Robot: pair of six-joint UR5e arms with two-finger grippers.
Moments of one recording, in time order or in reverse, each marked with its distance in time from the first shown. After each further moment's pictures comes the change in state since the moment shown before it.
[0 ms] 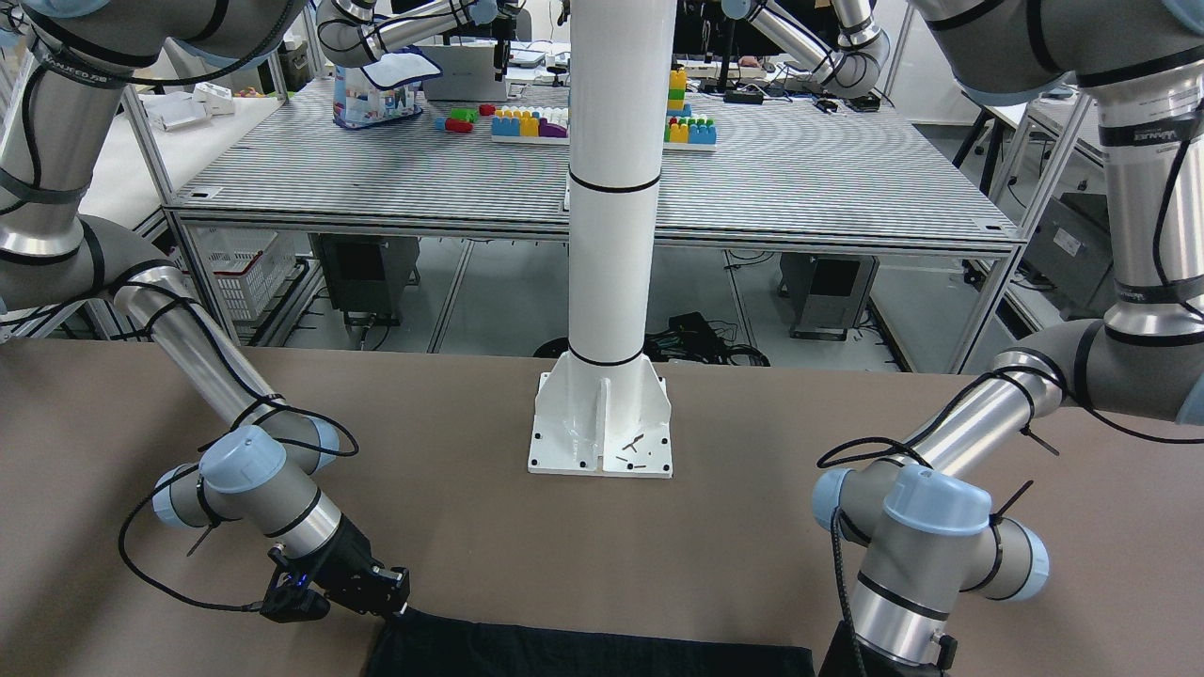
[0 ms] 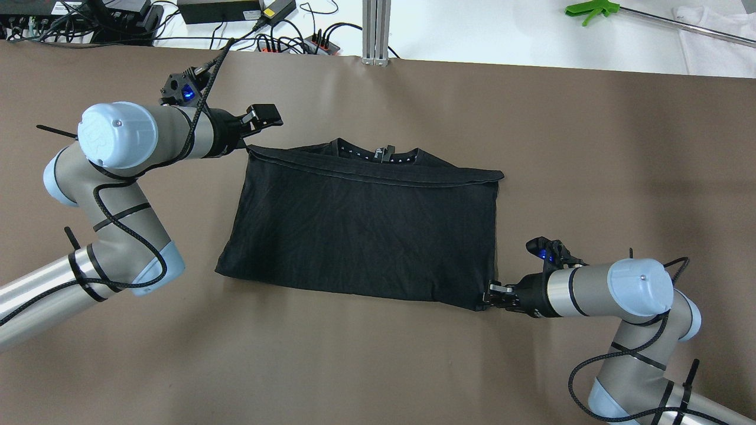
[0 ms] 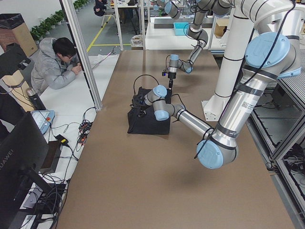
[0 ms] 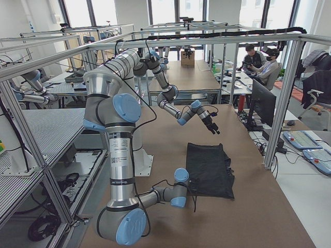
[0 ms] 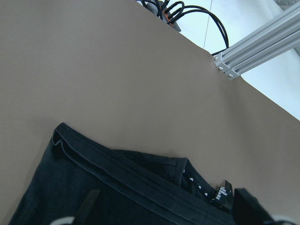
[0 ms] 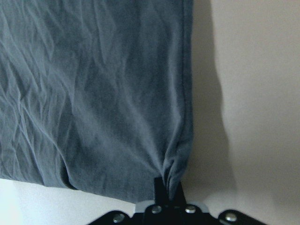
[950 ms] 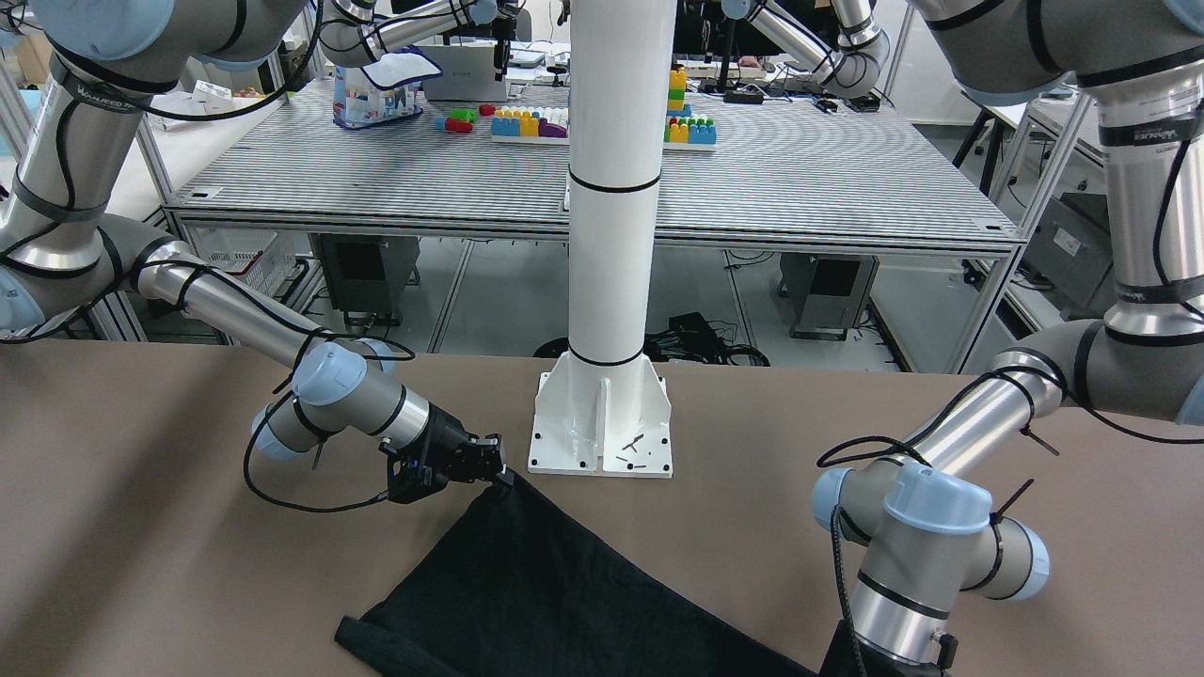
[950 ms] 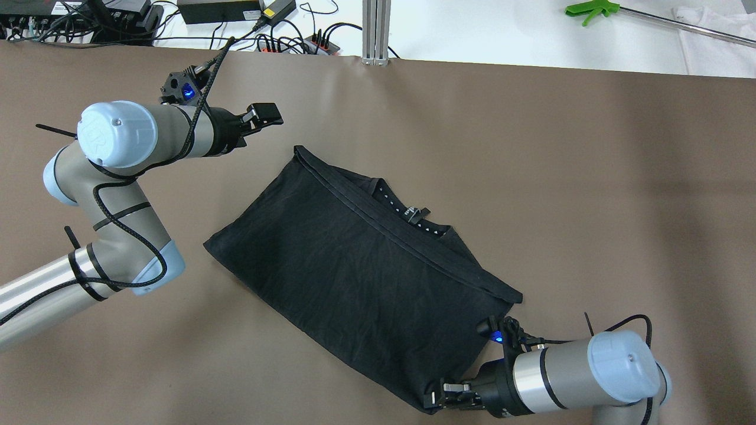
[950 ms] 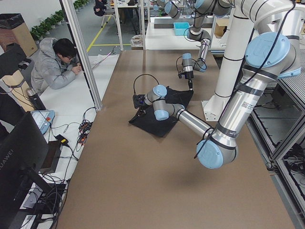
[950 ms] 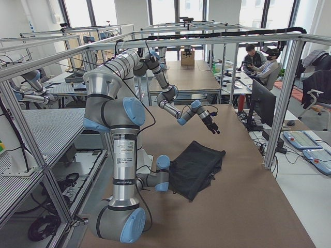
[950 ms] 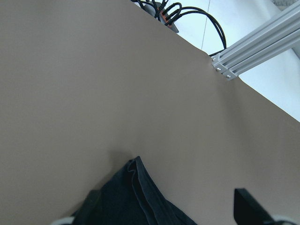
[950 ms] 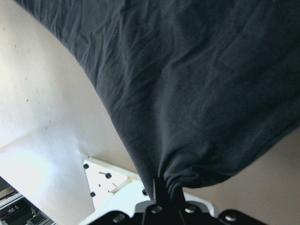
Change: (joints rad) left arm -0.001 -0.002 -0.001 0.000 0.001 0.006; right arm -0.256 -0.034 0.247 0.001 0.032 0.077
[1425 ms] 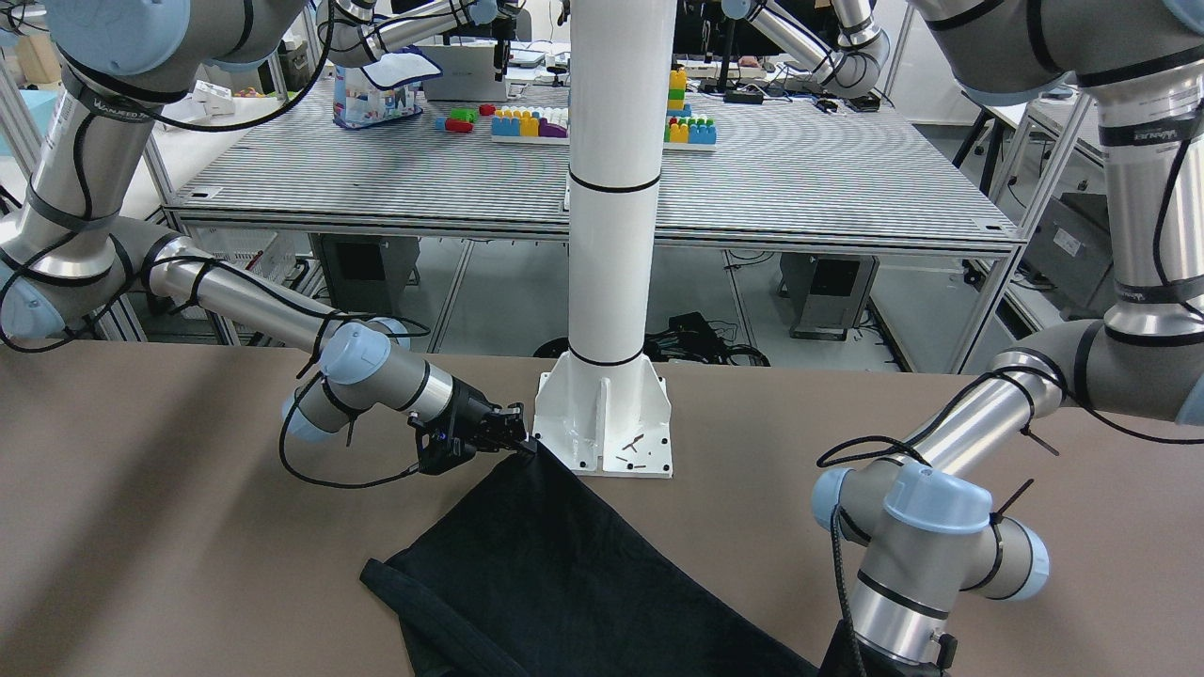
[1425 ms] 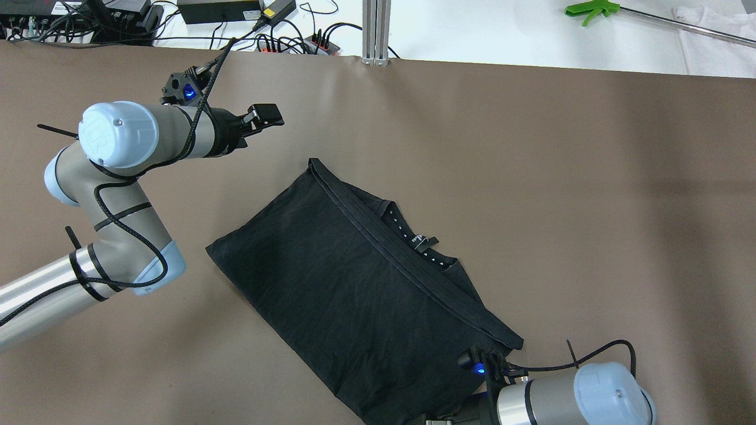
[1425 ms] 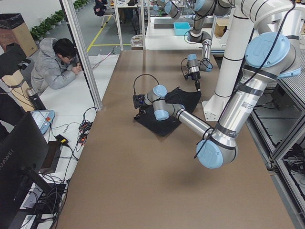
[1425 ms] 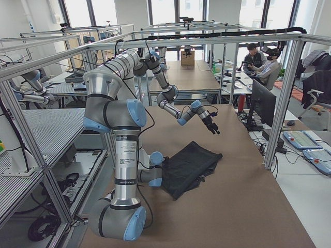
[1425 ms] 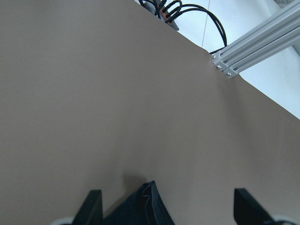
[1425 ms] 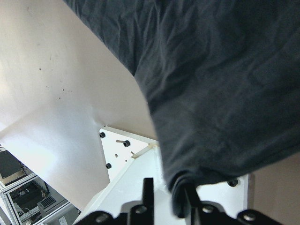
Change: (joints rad) left arm 0.002 -0.002 0.003 0.000 -0.004 0.001; right arm -0.096 0.015 0.035 0.000 -0.050 0.011
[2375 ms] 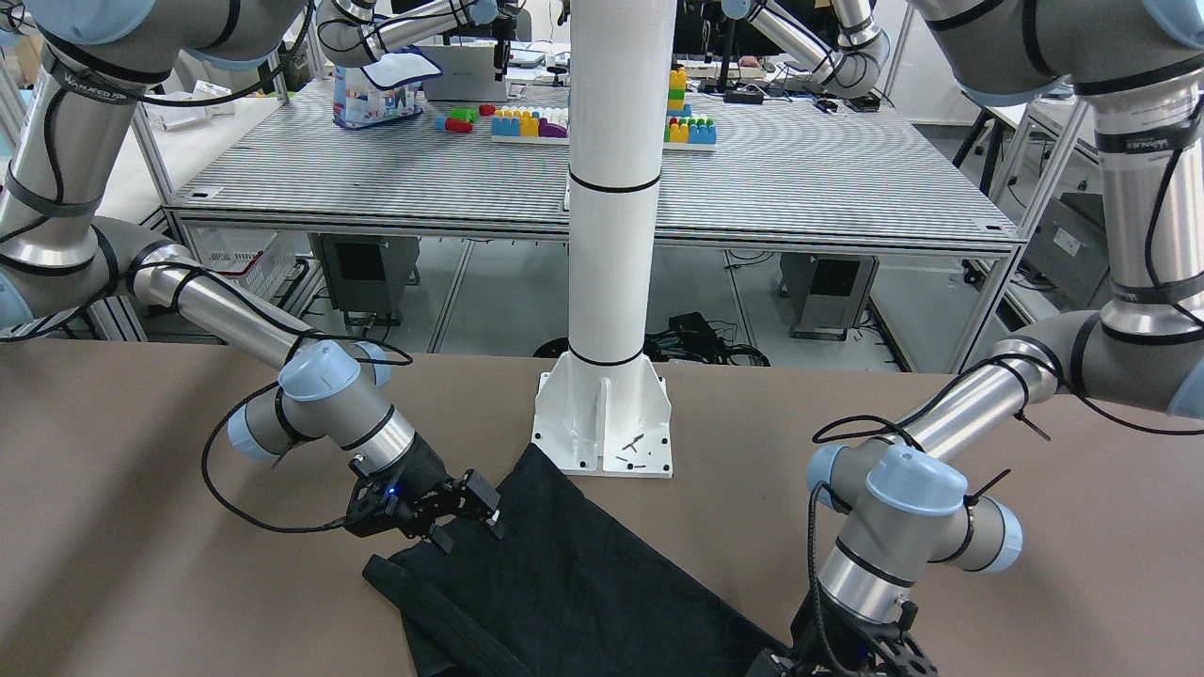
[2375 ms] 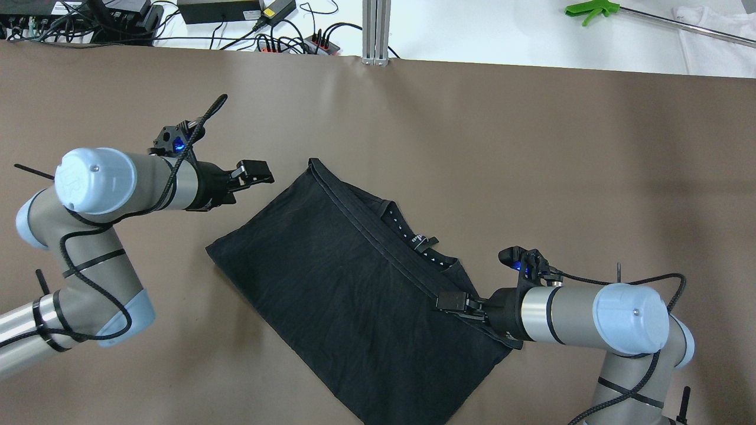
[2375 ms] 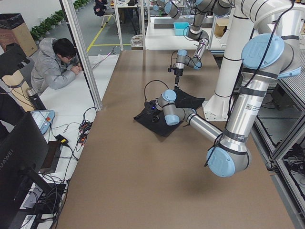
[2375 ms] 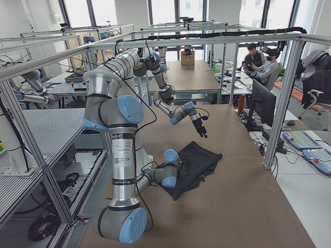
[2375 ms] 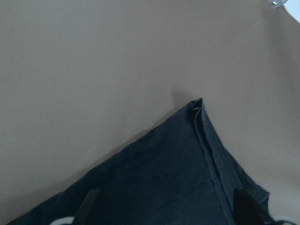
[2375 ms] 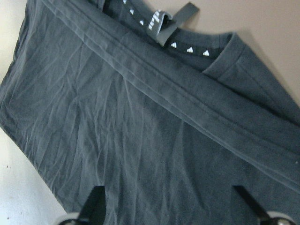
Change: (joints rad) left arm 0.078 0.148 -0.144 0.051 -0.093 -0.031; right arm 0.246 0.018 -0.009 -0.194 -0.137 -0.091
